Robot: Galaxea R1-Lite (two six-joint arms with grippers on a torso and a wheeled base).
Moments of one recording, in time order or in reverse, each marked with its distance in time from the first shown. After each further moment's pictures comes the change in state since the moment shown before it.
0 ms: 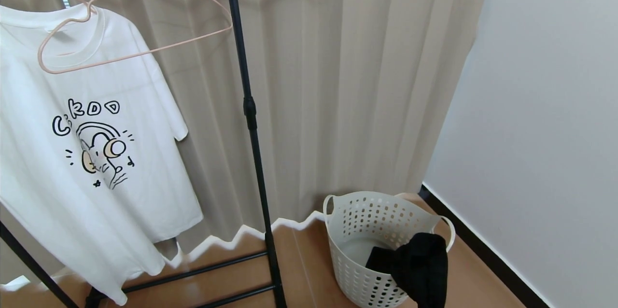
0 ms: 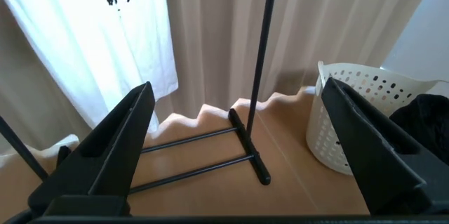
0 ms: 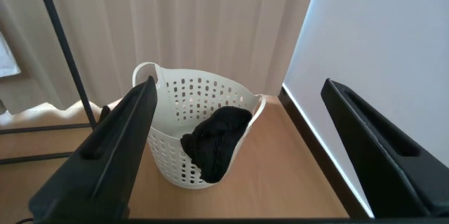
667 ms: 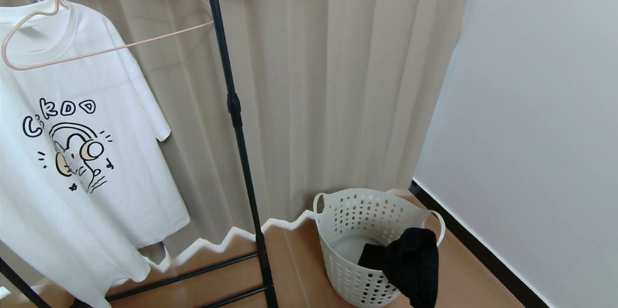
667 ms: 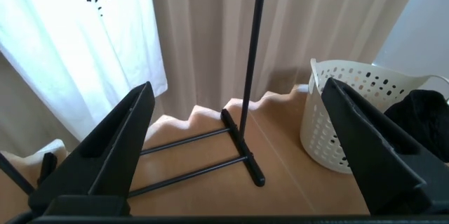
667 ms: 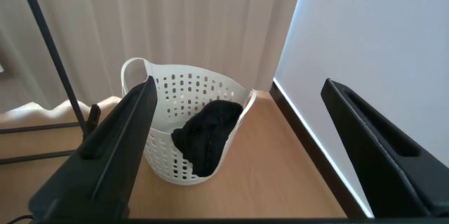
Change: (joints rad) left arm 0.001 0.000 0.000 0.000 0.000 0.001; right arm 0.000 0.000 0.000 0.001 0.000 0.000
